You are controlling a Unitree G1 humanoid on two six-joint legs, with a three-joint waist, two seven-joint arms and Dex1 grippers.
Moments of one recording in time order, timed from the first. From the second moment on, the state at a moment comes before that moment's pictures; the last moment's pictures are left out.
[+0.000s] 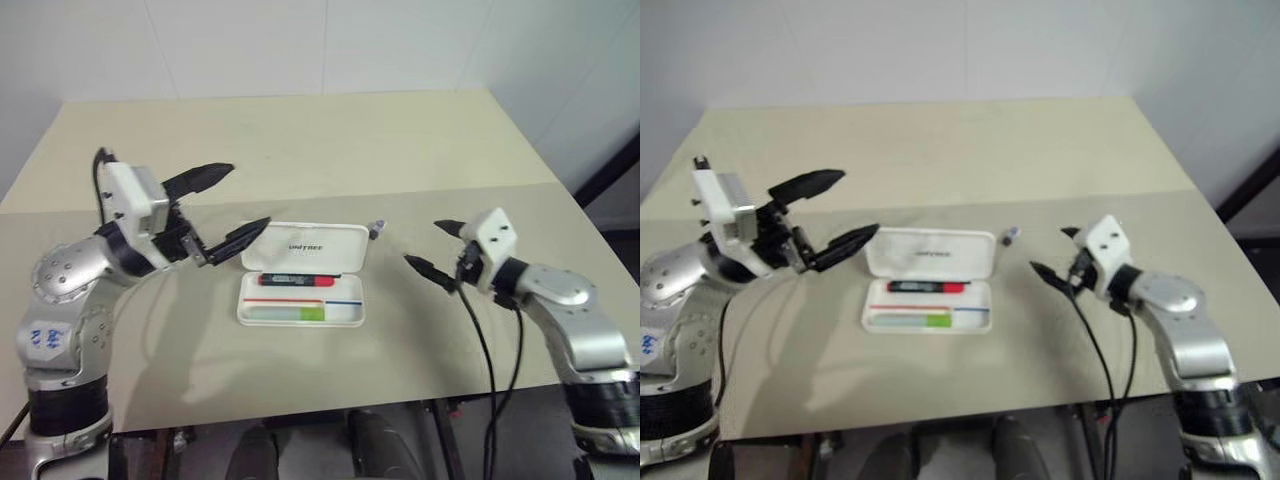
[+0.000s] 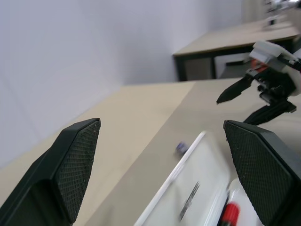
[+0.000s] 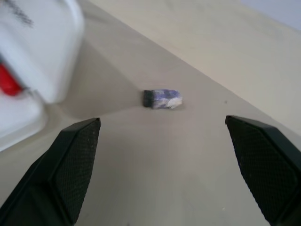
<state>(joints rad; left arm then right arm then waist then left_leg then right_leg) -0.31 0.60 0.36 -0.38 -0.52 0.38 -0.82 -0.37 -0.60 -0.03 -0.10 0.24 0.36 0.67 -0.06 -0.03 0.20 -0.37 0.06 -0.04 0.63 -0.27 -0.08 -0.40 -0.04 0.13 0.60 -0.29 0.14</state>
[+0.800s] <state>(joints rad) 0.00 0.66 0.62 -0.43 -0.80 0.39 -0.84 -0.56 -0.31 0.12 0.24 0.14 0.35 0.64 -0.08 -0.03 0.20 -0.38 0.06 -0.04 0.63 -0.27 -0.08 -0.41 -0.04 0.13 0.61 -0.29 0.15</state>
